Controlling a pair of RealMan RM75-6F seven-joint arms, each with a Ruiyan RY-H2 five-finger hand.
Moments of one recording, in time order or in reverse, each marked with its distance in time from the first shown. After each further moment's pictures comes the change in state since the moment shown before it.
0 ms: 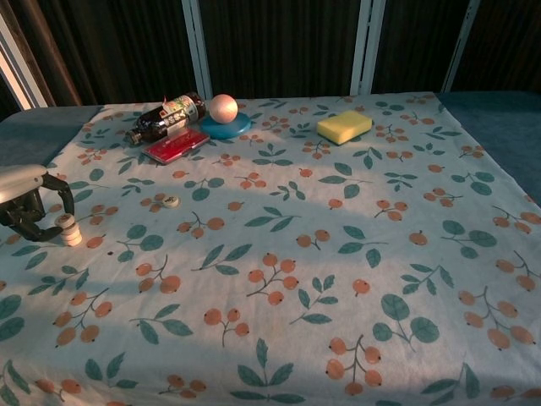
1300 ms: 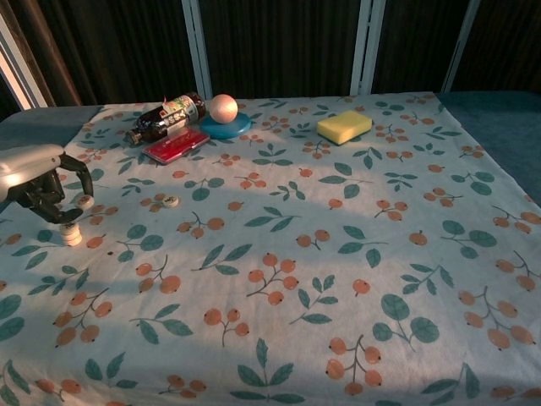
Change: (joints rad) left arm -0.011 -0.004 -0.049 -0.086 0.003 0.053 0.055; right arm -0.004 0.009 -0.001 0.008 -0.005 0.010 0.021
